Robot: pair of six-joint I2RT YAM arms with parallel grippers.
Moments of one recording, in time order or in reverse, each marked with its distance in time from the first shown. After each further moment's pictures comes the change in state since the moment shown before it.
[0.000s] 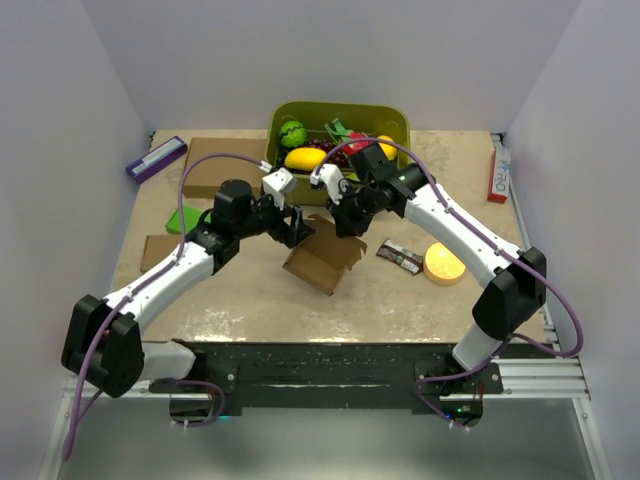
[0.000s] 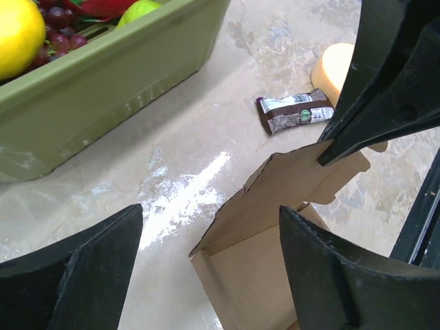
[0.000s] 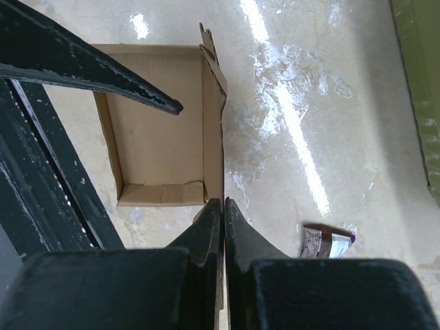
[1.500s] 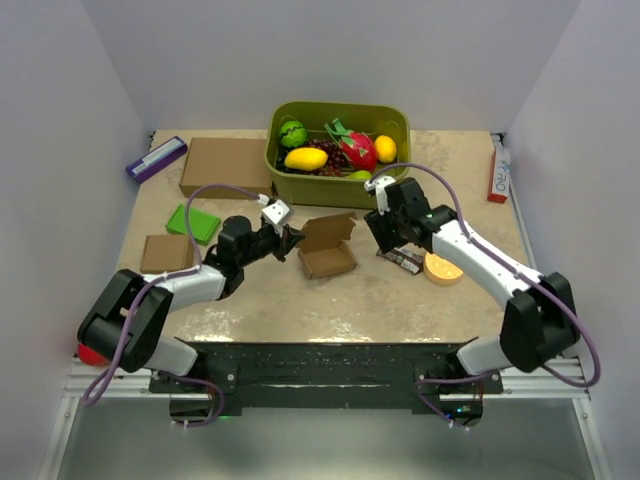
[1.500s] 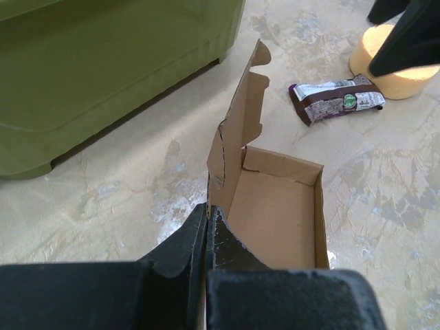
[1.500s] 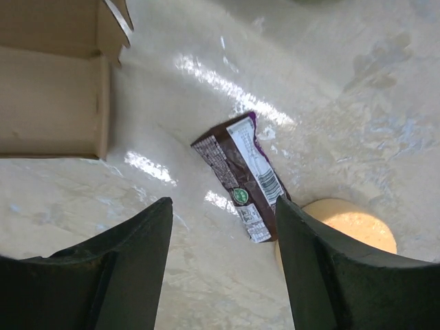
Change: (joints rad) left arm -0.004 0.143 -0.370 0.666 -0.042 0.035; right arm -0.140 -0.264 -0.526 0.366 0.477 0.312
